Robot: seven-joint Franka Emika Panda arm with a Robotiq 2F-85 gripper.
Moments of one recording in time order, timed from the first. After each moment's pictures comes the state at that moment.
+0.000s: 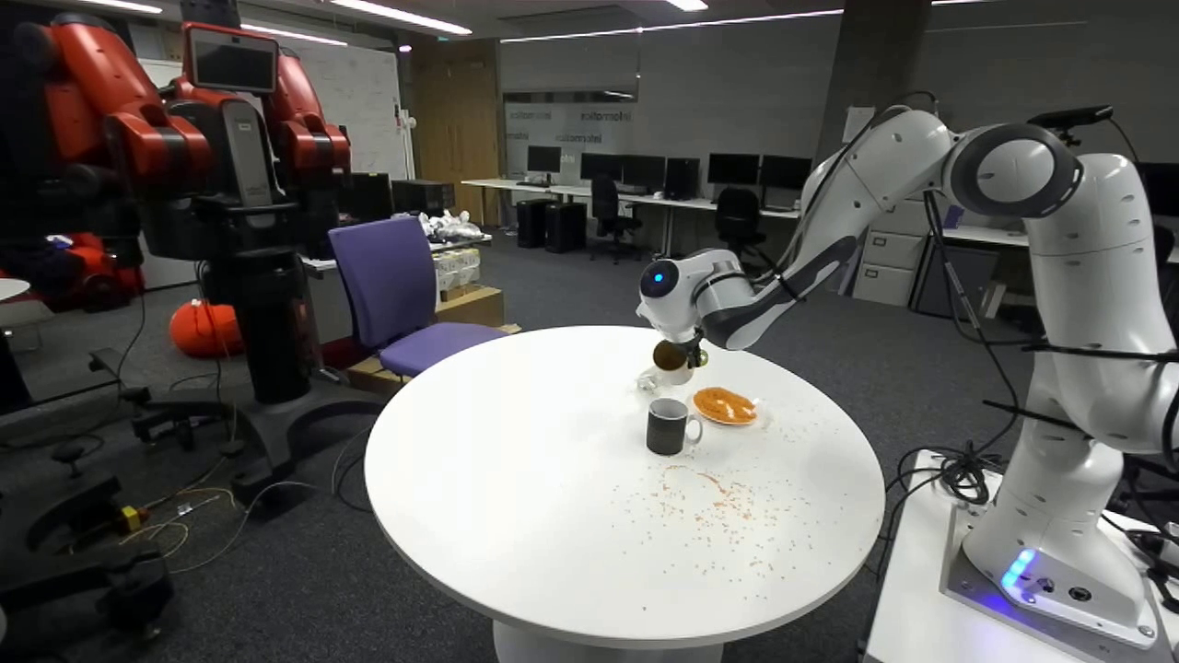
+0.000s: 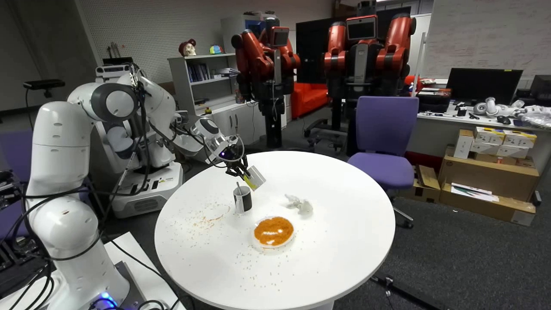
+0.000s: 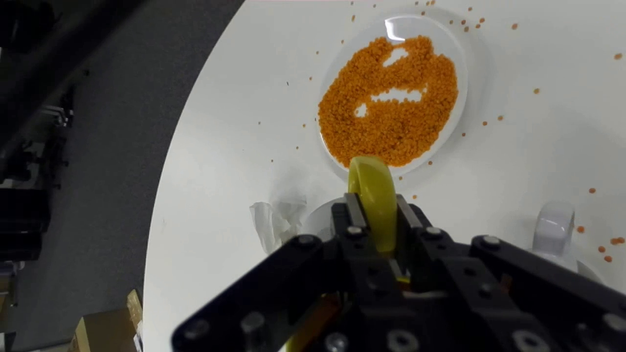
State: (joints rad) arm 0.20 0.38 0.02 -1.93 -0.96 2.01 0.15
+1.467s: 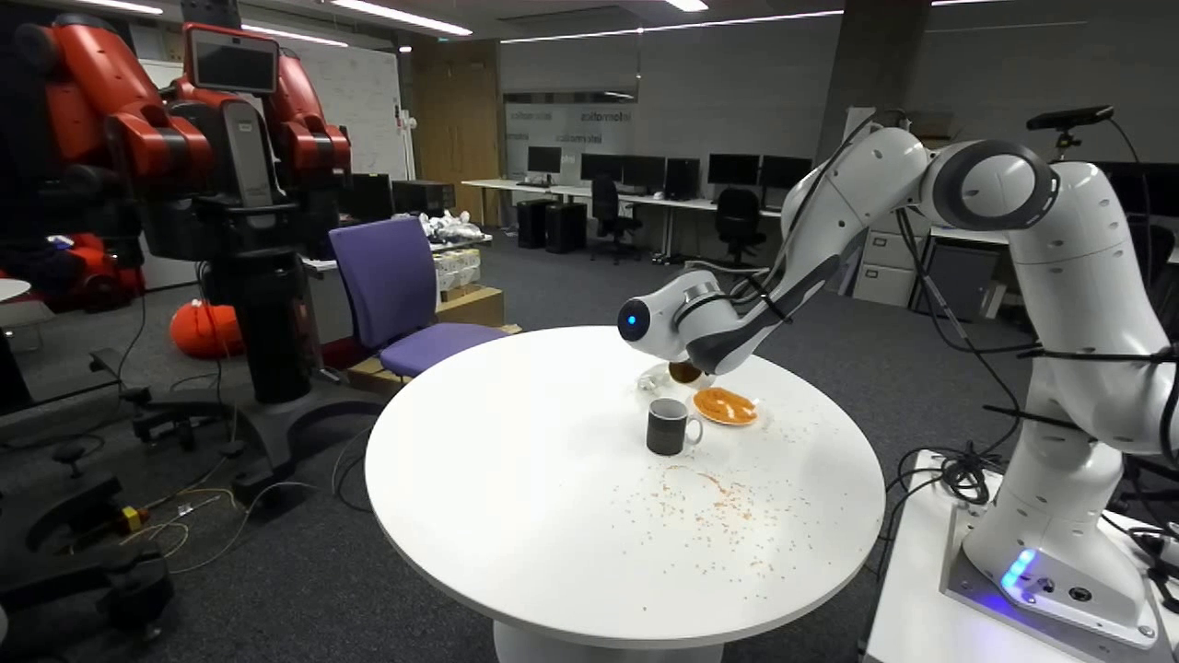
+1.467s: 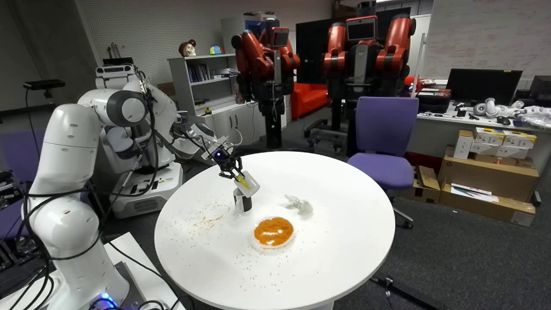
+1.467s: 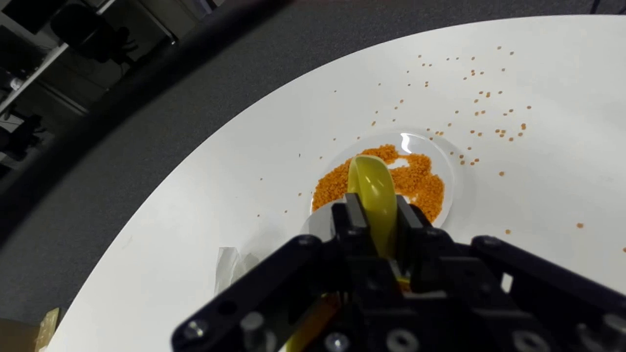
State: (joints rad) arm 0.22 0.49 0.11 -1.85 -1.04 1.66 -0.11
